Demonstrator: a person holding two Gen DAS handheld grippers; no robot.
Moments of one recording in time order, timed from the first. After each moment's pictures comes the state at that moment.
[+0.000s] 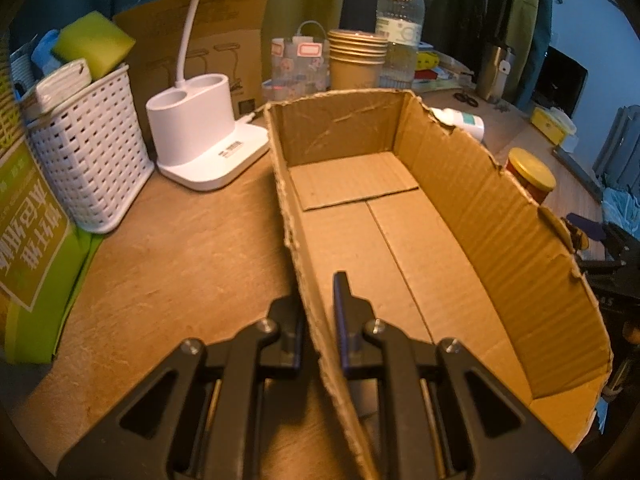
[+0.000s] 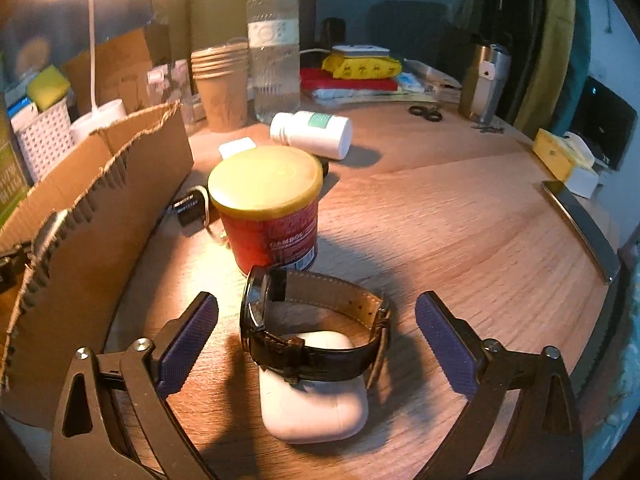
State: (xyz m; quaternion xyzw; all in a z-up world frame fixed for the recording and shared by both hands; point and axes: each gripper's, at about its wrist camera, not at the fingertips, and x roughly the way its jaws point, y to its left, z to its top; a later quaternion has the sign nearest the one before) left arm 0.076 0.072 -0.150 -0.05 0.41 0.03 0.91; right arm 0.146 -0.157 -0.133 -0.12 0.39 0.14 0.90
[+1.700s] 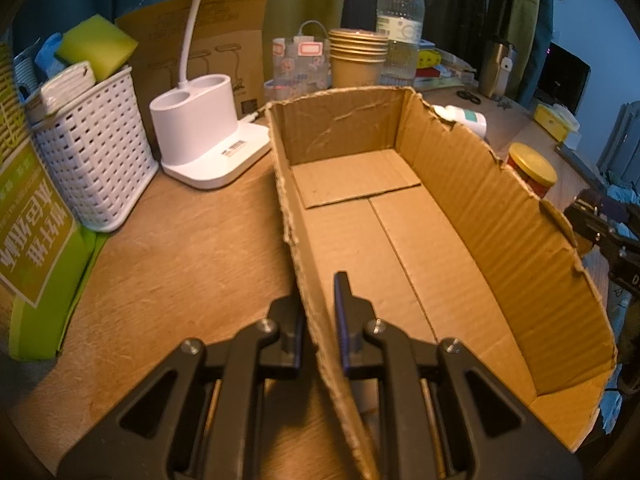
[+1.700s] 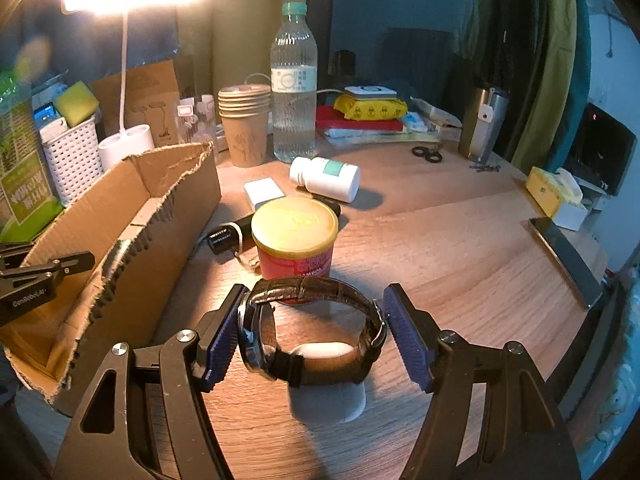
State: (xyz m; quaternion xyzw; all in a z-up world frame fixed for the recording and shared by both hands) left arm 0.076 0.068 -0.151 -0.04 0.41 0.04 0.91; right arm 0.120 -0.154 -0.091 -0.12 0.33 0.16 0.92
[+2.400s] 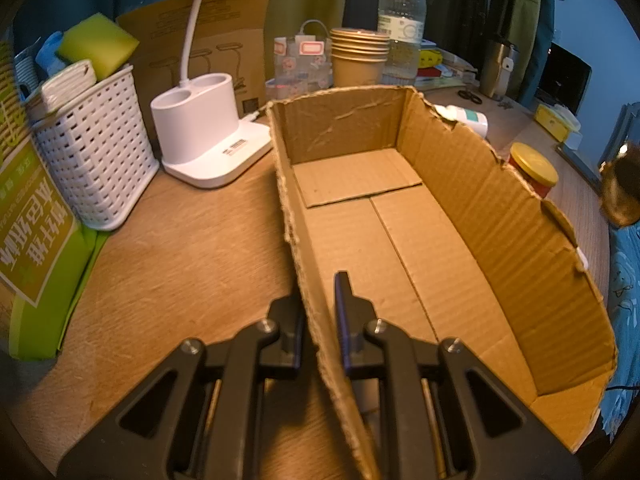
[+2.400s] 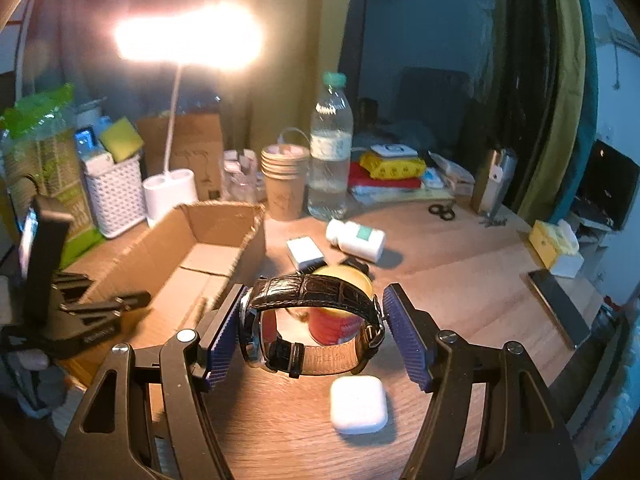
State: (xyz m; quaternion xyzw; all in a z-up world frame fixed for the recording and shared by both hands) left arm 0.077 0.069 -0.152 -0.05 0.41 0.04 0.91; right arm 0.083 -0.129 -0.035 -0.12 0.26 0.21 0.93
